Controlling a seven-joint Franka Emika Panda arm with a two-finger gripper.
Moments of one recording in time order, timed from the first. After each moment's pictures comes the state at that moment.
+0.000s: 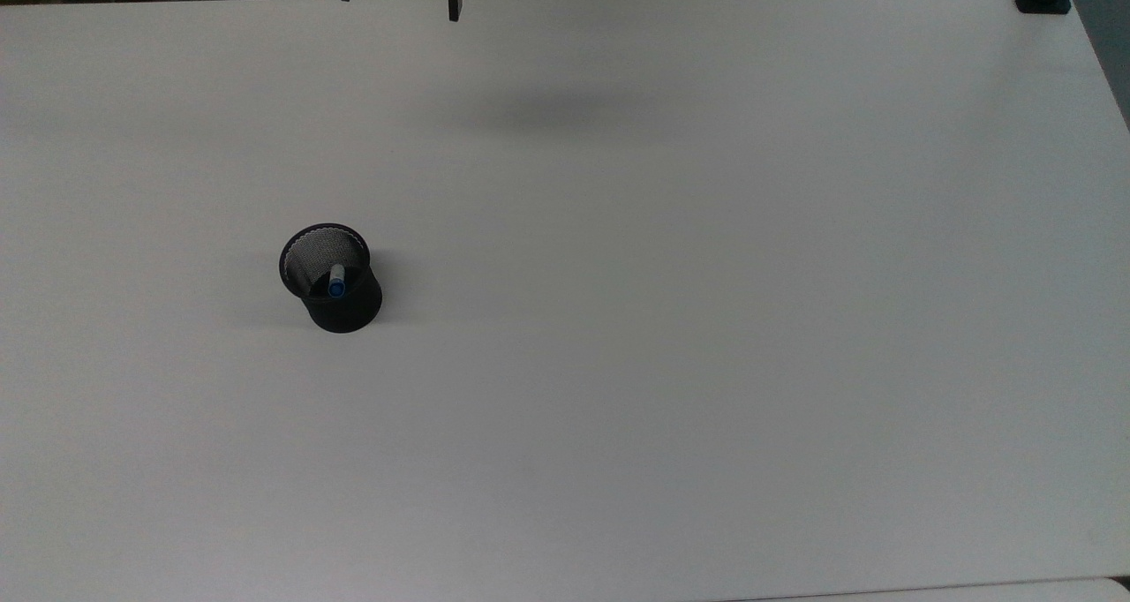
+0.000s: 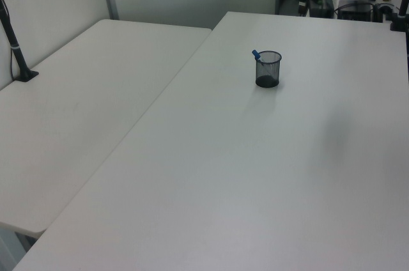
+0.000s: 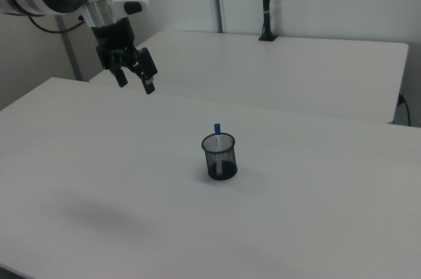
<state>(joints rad) -0.02 -0.08 0.02 -1.73 -0.08 1.75 0.13</state>
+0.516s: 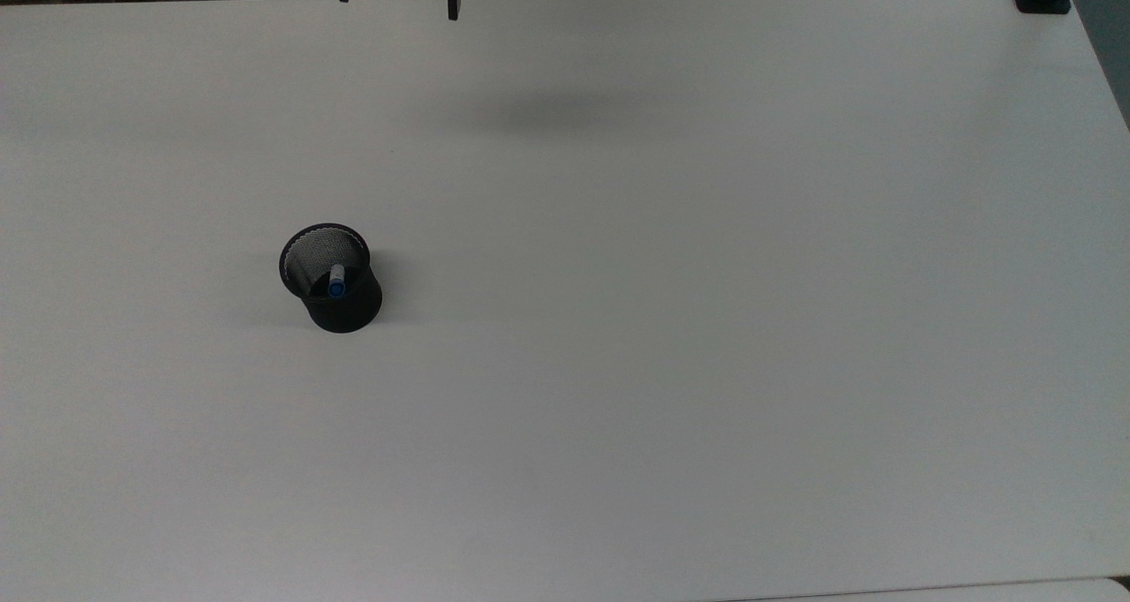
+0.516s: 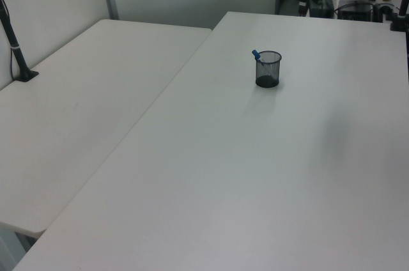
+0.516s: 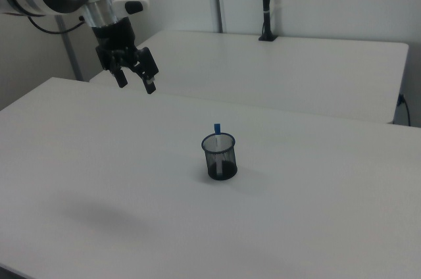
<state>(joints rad) -0.03 -0.08 0.01 -1.73 -0.08 1.75 0.09</state>
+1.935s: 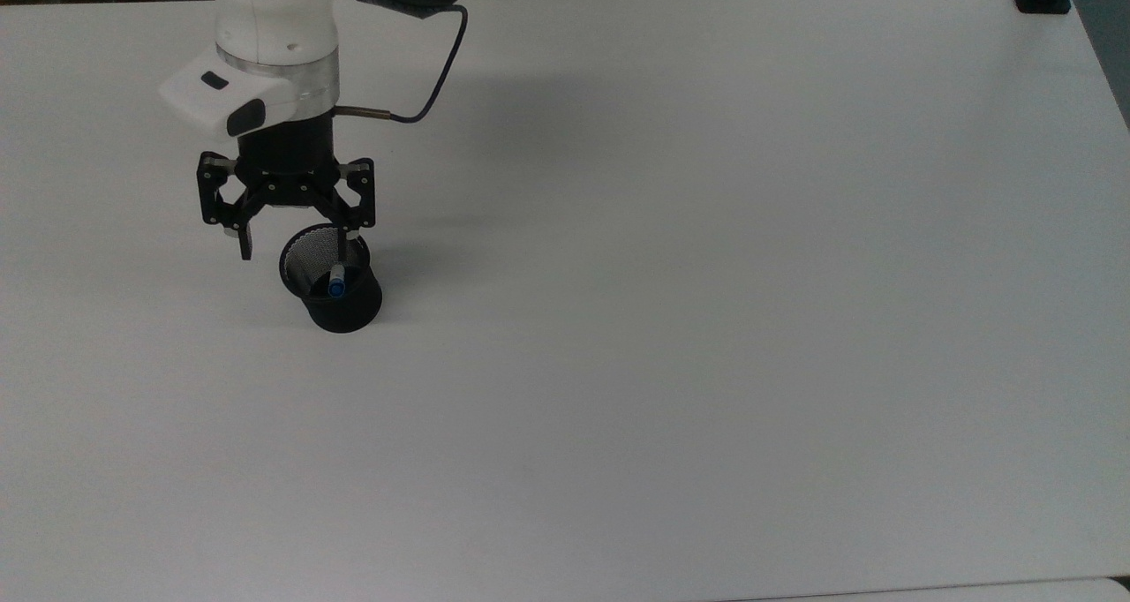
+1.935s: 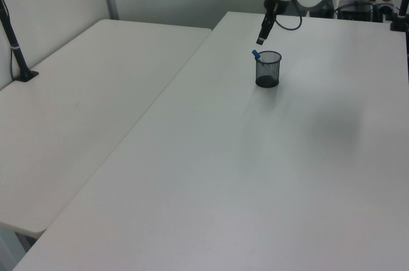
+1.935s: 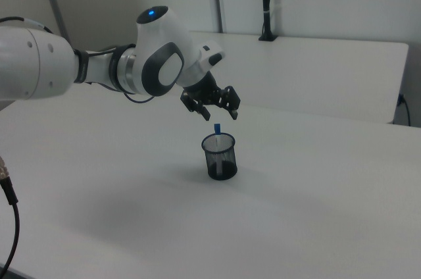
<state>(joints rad) -0.15 0.29 -0.01 -1.76 -0.14 2.45 -0.23</state>
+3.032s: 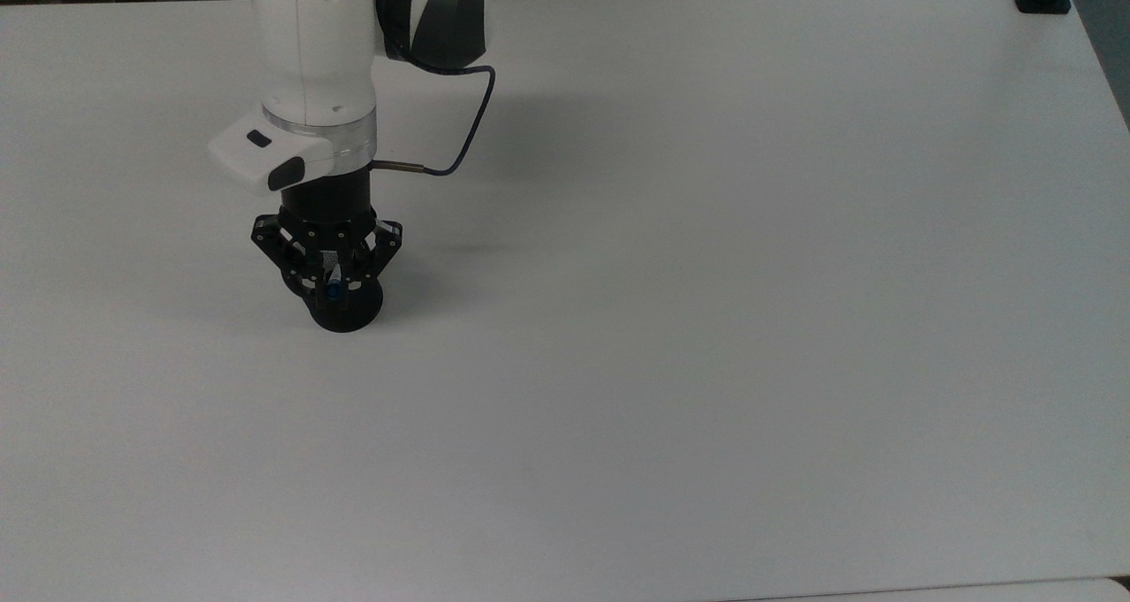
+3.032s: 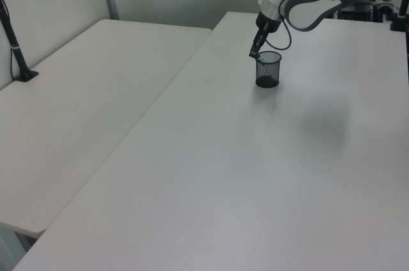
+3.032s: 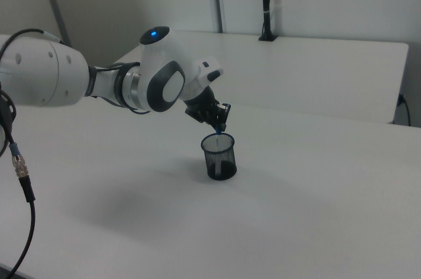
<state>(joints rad) -0.13 0.37 0.00 -1.77 -0.14 2.56 -0.13</state>
